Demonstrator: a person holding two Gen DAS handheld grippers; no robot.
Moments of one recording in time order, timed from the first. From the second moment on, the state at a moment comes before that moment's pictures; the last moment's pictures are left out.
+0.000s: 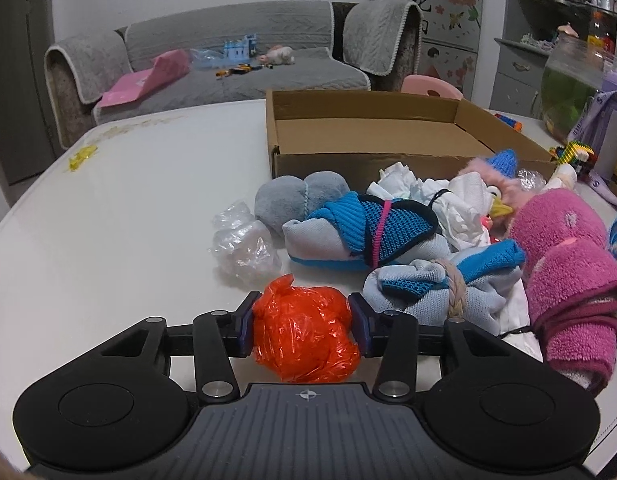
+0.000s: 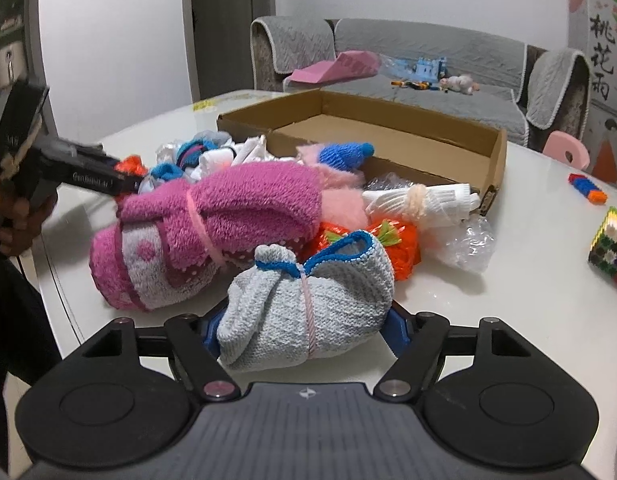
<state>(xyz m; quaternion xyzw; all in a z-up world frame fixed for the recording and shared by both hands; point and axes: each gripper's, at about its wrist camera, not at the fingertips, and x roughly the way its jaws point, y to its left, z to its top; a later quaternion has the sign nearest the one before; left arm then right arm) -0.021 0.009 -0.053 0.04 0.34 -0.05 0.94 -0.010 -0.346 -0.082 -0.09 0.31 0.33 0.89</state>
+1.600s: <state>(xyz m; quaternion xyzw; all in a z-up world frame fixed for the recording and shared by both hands) 0.145 -0.037 0.030 0.05 0.26 -0.02 0.96 0.134 -0.322 0.022 -0.01 0.13 0.26 0.96</state>
